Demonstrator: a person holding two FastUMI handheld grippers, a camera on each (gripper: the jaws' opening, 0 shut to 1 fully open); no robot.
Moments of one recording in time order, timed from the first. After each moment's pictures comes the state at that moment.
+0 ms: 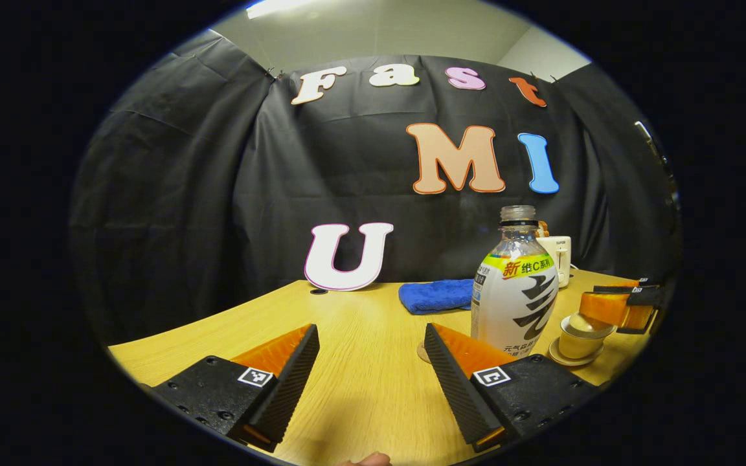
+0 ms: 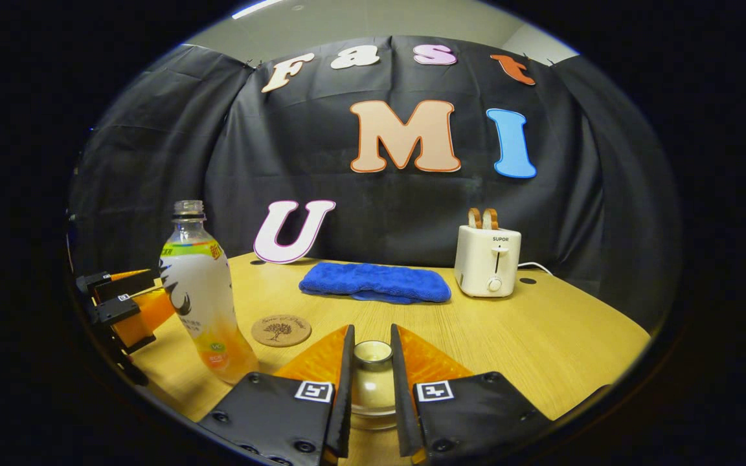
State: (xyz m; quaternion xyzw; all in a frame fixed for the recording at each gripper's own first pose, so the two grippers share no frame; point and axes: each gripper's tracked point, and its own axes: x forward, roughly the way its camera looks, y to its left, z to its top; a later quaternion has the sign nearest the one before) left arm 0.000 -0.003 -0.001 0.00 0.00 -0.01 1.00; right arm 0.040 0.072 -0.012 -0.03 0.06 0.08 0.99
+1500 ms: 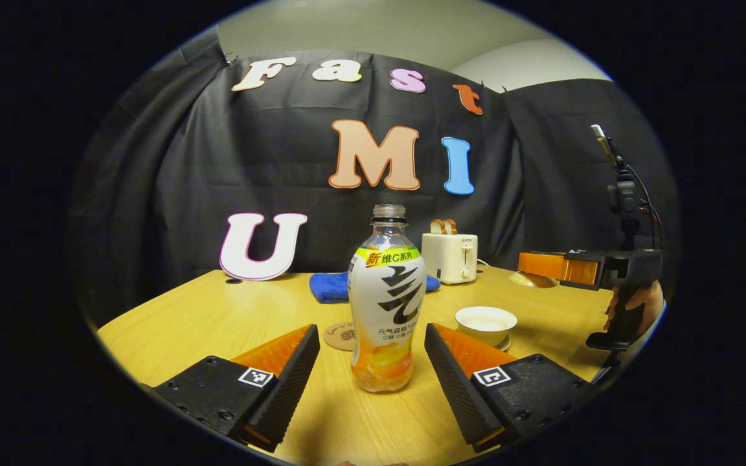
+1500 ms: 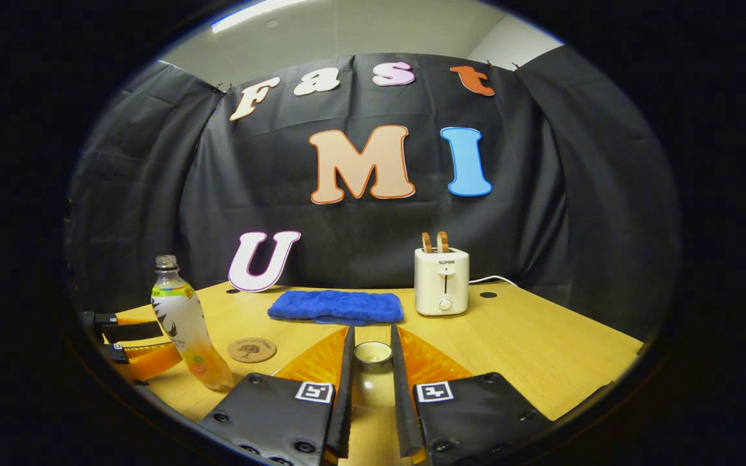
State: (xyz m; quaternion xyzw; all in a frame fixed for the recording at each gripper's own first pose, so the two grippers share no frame) left arm -0.038 -0.094 -0.003 -0.03 0.03 -0.20 0.98; right arm 0.020 -0.007 0.040 0.01 0.02 0.02 1.00
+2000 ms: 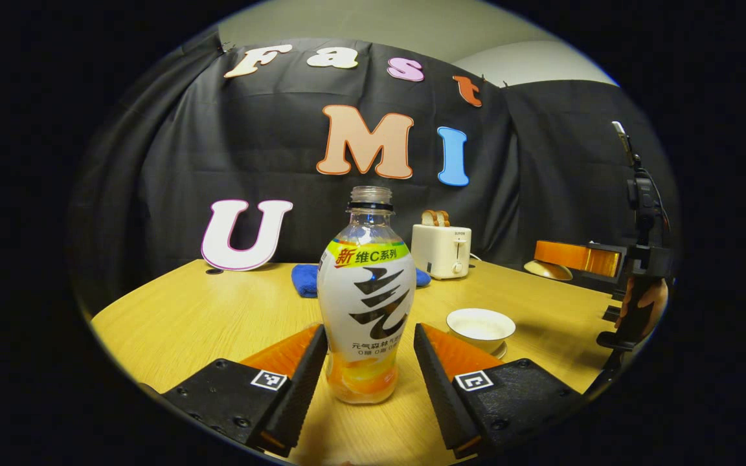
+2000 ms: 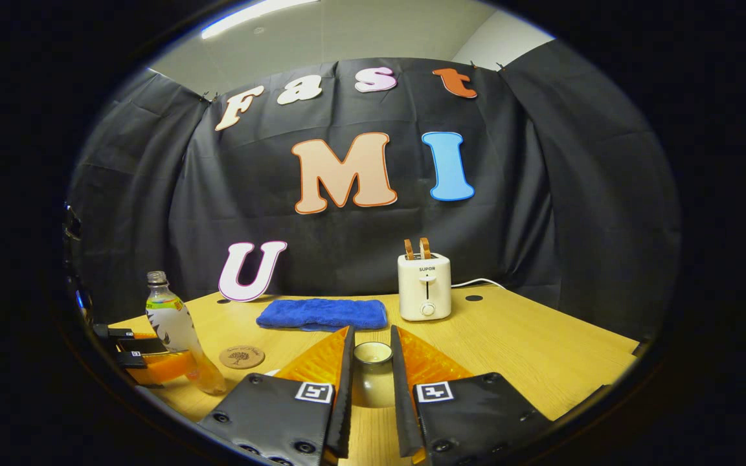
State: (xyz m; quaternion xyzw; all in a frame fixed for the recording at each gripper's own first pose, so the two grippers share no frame) left arm -0.018 -0.118 -0.010 -0.04 0.05 -0.21 0.97; right arm 0.018 -0.031 0.052 0.02 0.01 0.01 1.00
